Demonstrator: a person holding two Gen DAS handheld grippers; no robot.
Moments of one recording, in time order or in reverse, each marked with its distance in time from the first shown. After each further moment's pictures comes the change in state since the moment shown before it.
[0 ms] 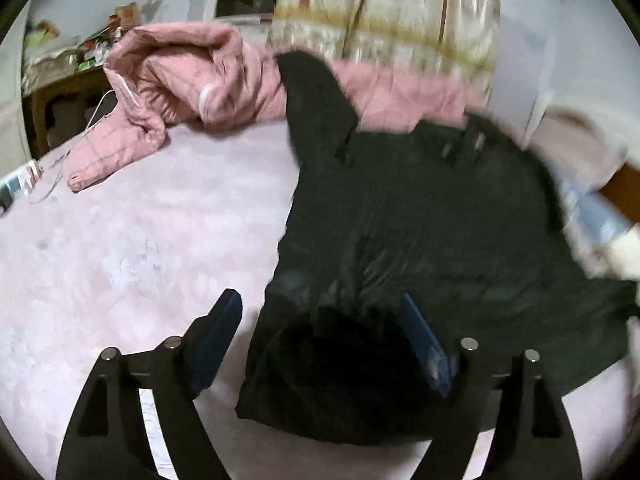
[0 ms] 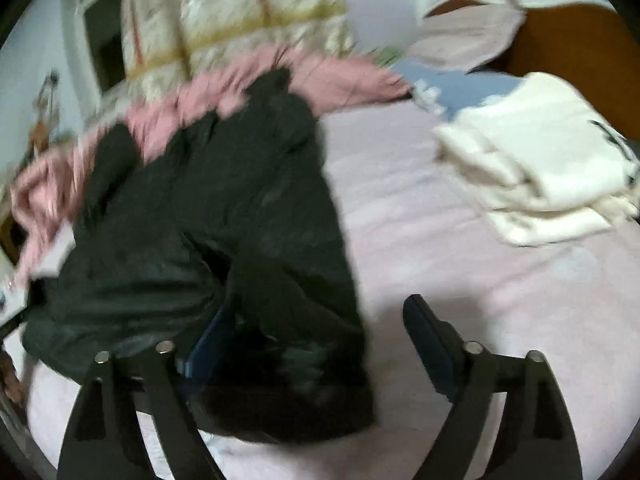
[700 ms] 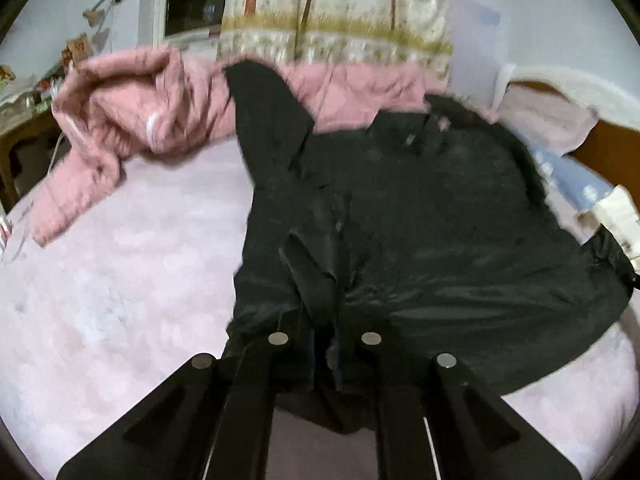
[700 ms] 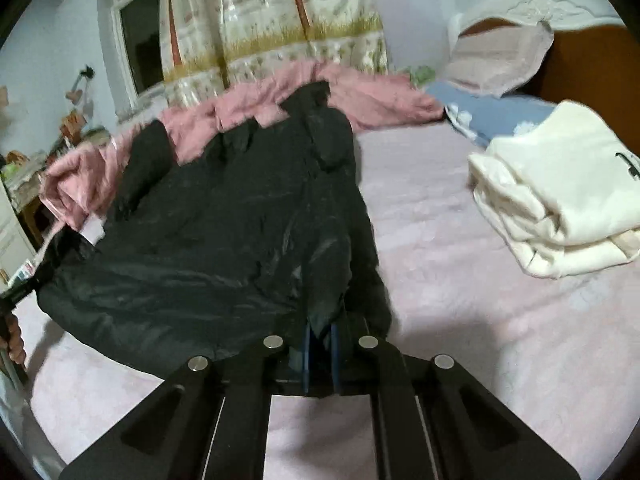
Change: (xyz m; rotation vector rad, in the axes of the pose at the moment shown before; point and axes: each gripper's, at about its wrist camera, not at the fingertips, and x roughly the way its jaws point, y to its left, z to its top) left arm 0.043 -0.031 0.016 0.179 0.068 -0.009; right arm 0.043 0.031 0.003 -0.125 0.052 0.034
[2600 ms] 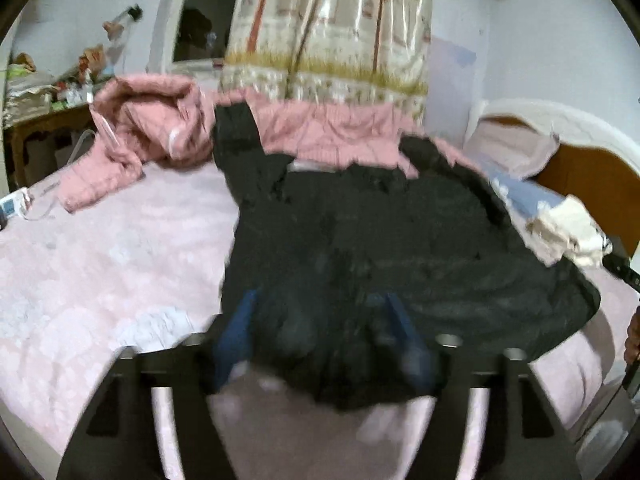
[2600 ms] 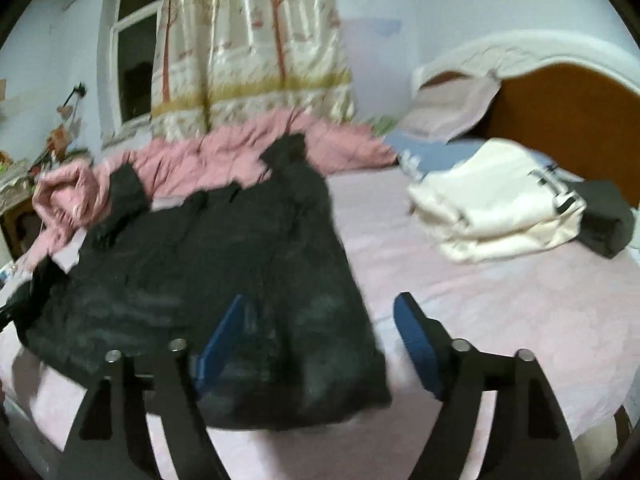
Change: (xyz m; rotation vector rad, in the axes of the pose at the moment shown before) left arm -0.119 -0.015 -0.070 -0.048 -0.226 -0.083; right arm -0.143 0.008 -0.065 0.007 -0.309 -0.141
